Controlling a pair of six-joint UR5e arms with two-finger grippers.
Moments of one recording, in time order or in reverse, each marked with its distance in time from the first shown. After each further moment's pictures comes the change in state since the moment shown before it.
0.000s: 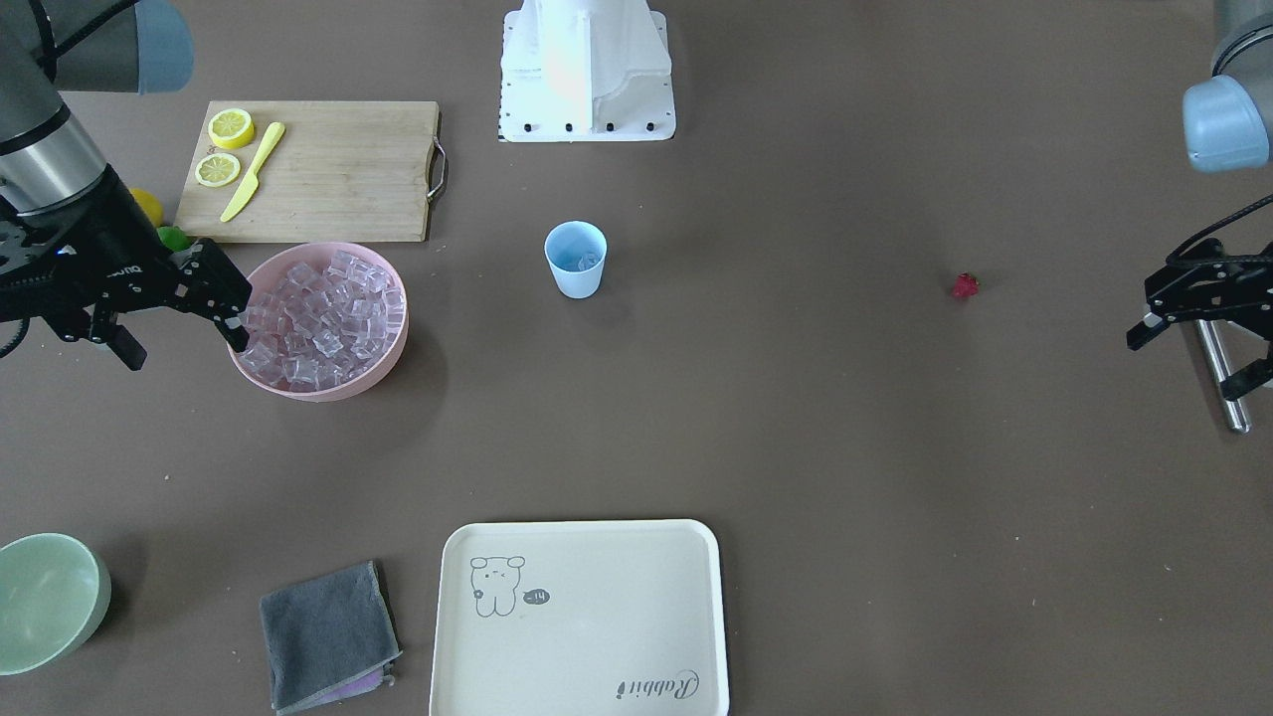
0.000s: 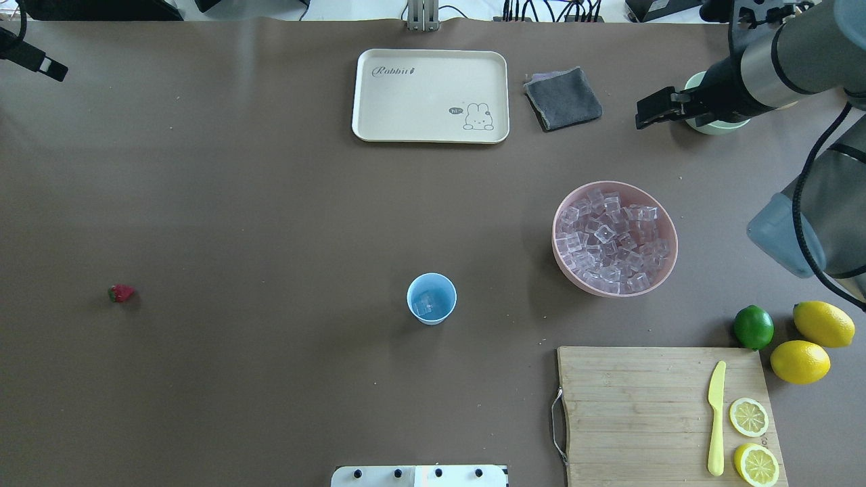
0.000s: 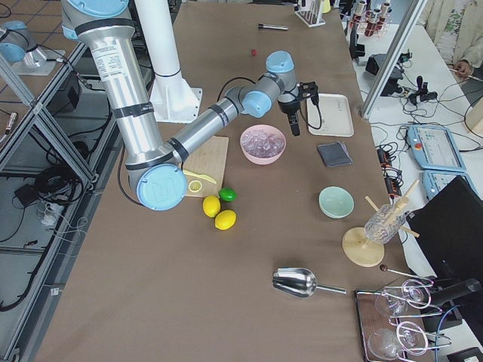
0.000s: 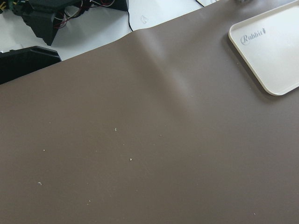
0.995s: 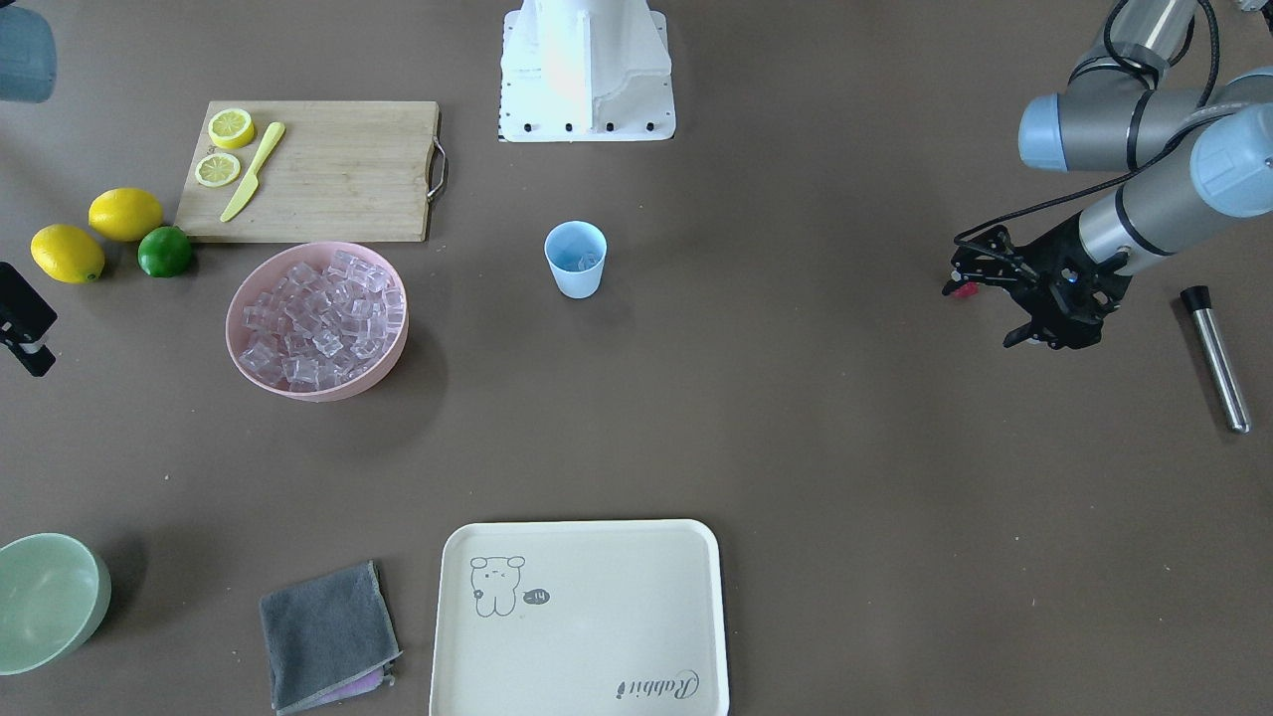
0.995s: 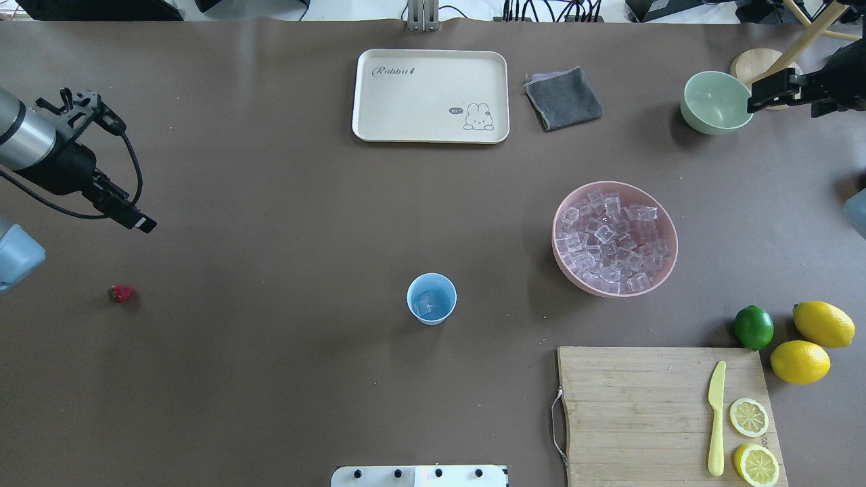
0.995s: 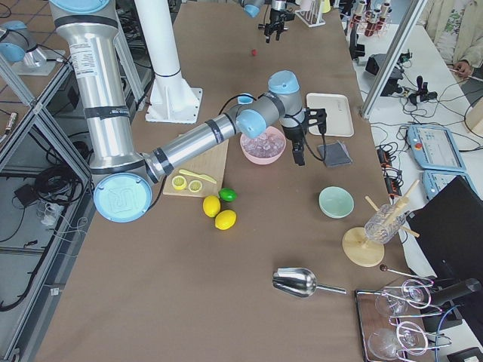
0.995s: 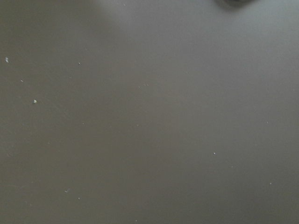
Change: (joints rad) left arm 0.313 0.141 -0.019 -0.083 0.016 0.041; right arm 0.162 -0.129 -0.003 -0.009 0.009 -0.025
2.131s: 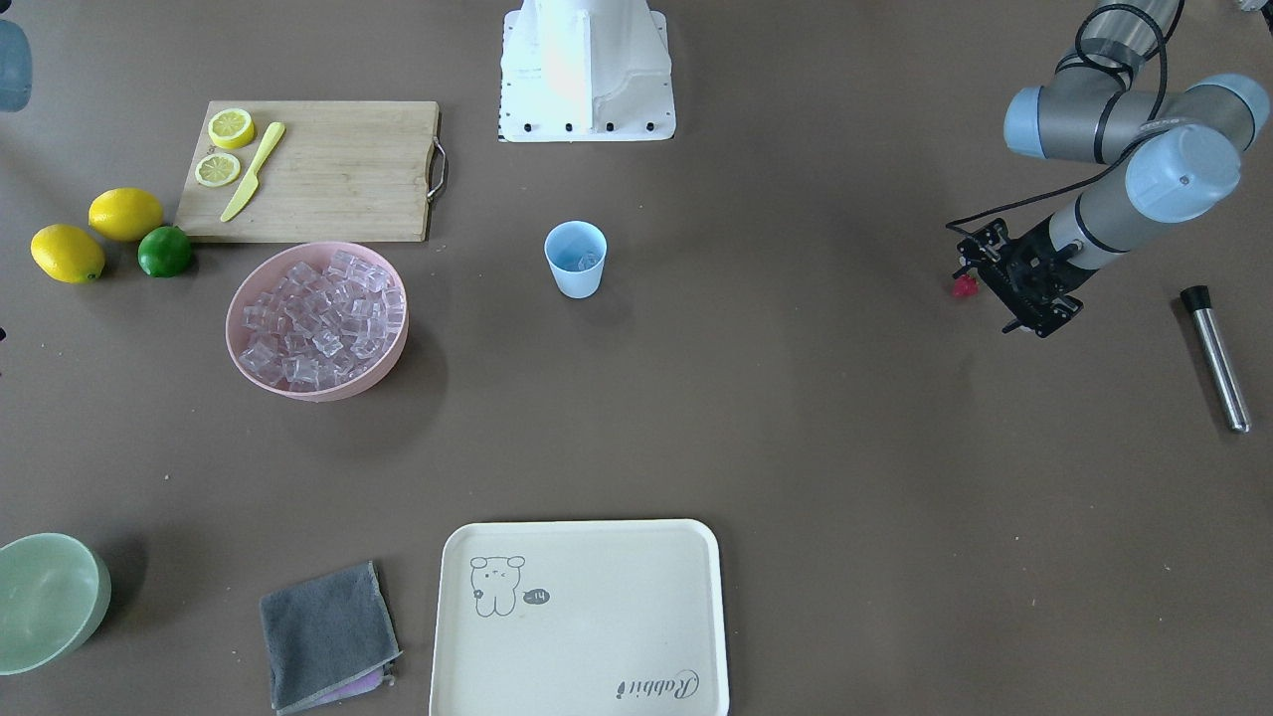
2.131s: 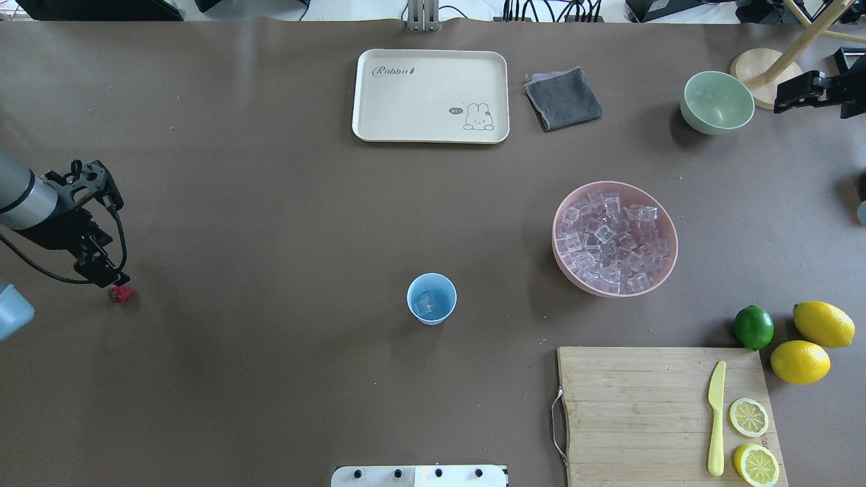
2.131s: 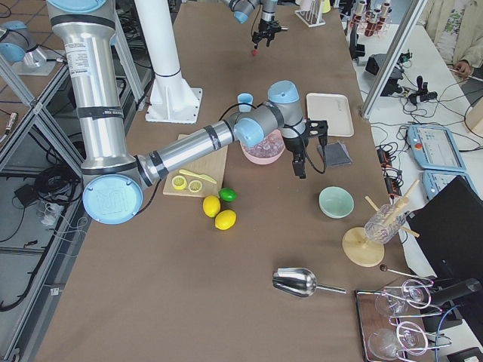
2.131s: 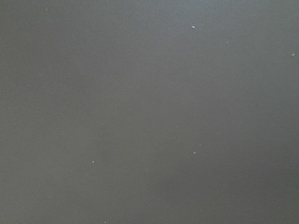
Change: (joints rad) left arm 0.080 0.118 0.012 -0.015 0.134 0.249; right arm 0.016 -0.029 -0.026 0.010 -0.054 -0.003
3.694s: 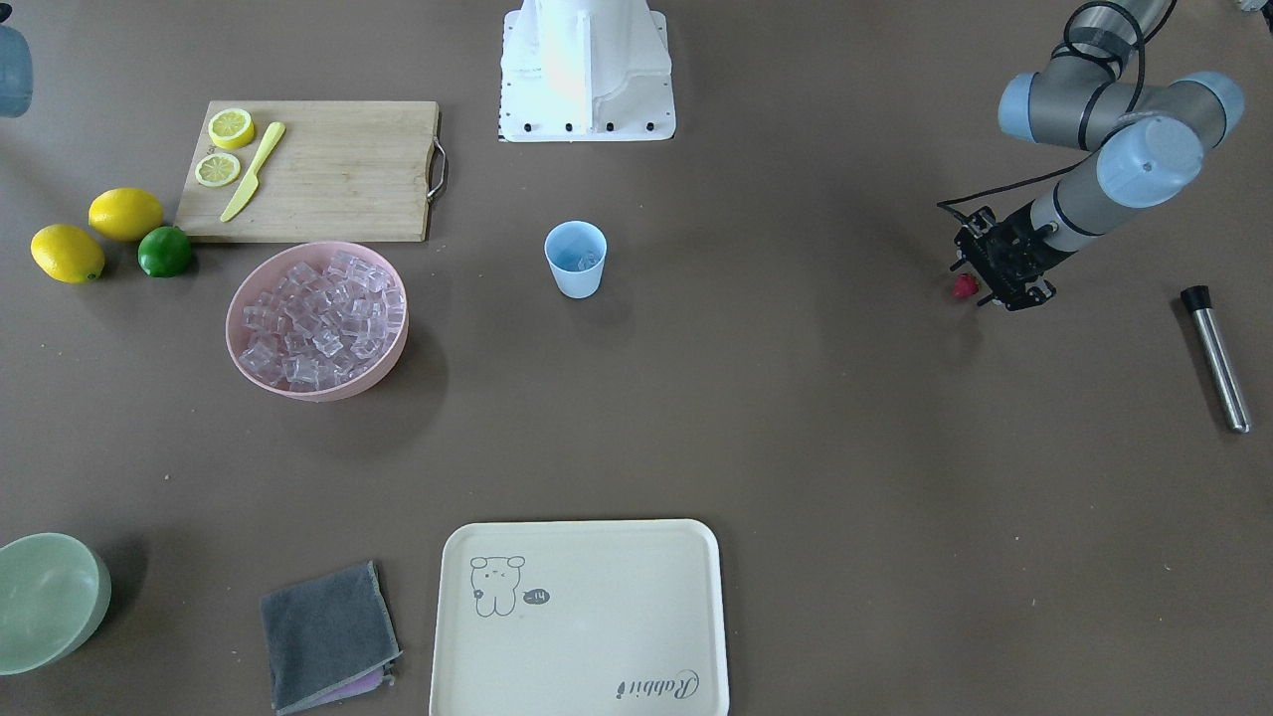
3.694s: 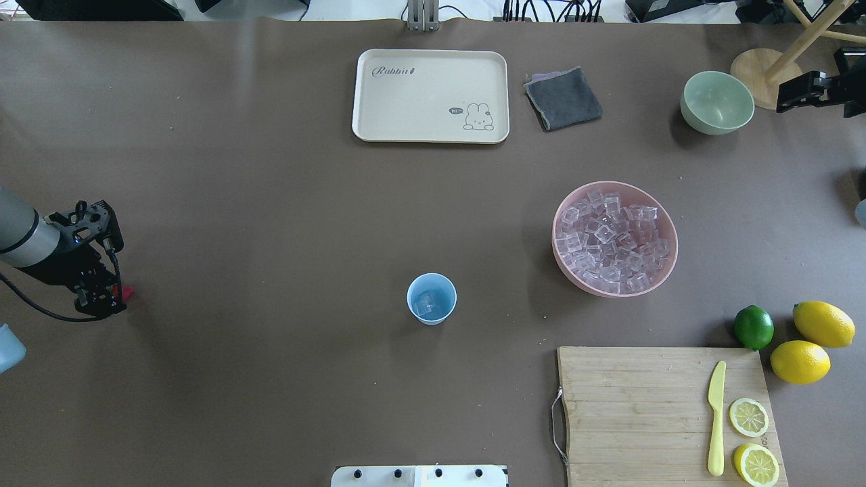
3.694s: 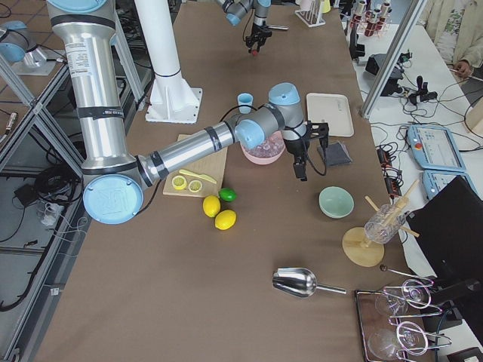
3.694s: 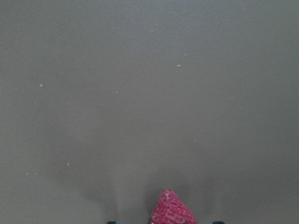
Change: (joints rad) left arm 0.081 0.066 -0.003 -0.088 0.026 0.022; right arm -0.001 0.000 -0.013 0.002 -0.022 -0.002
